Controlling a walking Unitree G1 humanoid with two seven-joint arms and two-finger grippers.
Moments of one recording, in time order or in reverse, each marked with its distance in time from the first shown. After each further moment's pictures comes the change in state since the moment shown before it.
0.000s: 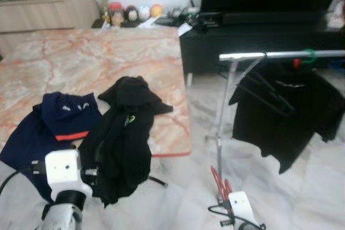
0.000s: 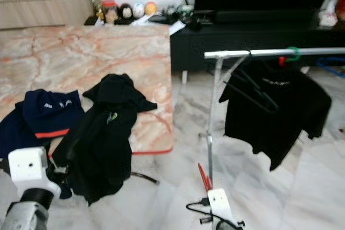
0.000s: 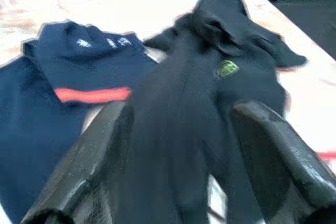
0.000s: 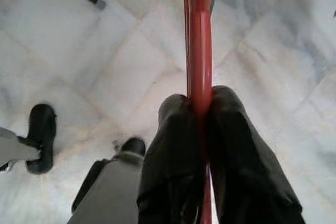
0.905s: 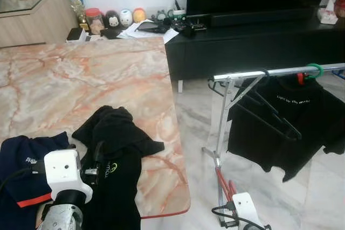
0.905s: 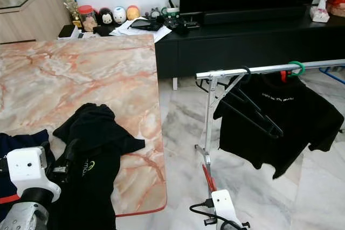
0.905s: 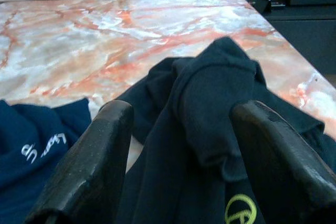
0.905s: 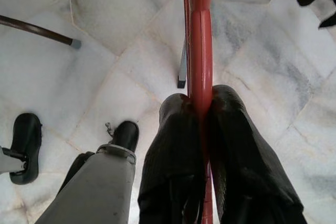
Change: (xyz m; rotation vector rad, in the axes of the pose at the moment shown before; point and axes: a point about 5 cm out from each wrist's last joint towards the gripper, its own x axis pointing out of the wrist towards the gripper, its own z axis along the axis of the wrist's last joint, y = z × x) left arm -0.001 0.001 0.007 0.000 -0.025 0.010; right arm -0.001 -0.007 -0.004 -0.013 0.012 -0.022
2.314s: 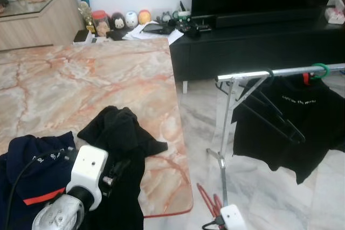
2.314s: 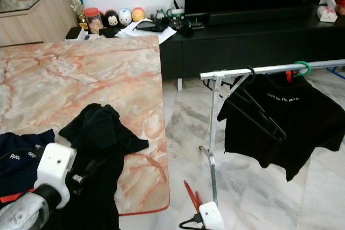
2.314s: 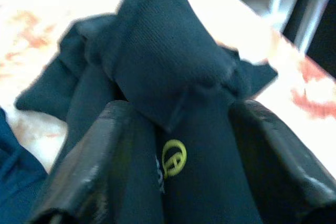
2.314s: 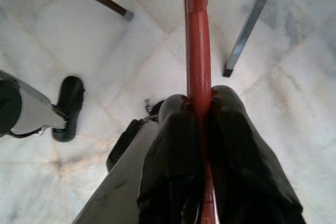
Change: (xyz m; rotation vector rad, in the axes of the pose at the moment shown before) left arm -0.003 -0.017 -0.001 0.135 0.206 -0.352; right arm -0.006 0.042 -0.023 -0.098 0.067 0.181
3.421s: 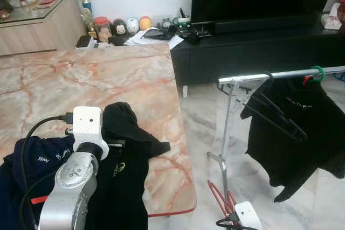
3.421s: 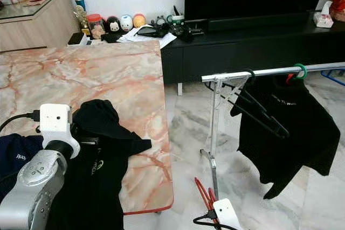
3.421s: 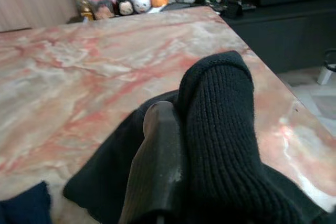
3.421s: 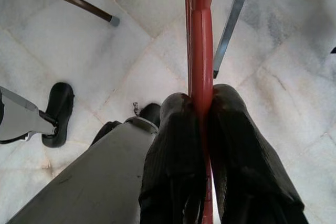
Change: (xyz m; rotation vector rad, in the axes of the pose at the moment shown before) left arm 0.064 0.016 0.043 -0.071 -0.176 0.188; right arm -0.007 -0.048 -0.005 0.043 0.002 -0.030
